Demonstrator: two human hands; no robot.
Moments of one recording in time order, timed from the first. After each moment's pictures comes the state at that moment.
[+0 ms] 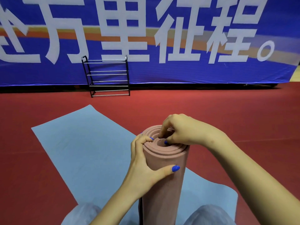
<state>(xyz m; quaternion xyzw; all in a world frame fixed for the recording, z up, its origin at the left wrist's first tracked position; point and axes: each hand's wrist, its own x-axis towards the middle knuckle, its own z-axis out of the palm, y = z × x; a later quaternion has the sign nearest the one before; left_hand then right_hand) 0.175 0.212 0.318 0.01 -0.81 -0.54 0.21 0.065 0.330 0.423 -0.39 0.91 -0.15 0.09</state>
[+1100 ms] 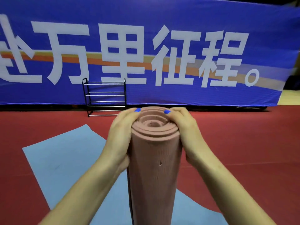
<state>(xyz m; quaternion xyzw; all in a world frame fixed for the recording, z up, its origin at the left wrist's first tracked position) 0.154 0.204 0.464 0.08 -0.59 -0.76 0.25 0.095 0.327 0.460 -0.21 0.67 -0.71 -0.03</state>
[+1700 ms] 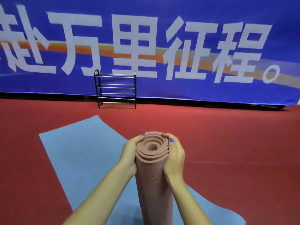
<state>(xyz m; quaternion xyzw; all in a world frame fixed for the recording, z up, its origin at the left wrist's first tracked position) 0.137 0.169 0.366 0.19 -0.51 -0.83 0.10 0.096 0.273 0.336 -0.15 0.66 -0.73 -0.12</state>
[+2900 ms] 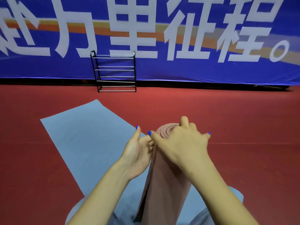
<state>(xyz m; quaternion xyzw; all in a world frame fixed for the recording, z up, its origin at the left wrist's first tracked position) 0.147 0.171 0.331 0.15 -0.47 -0.87 -0.02 0.126 0.291 0.393 -0.15 0.98 -0.10 -0.05</state>
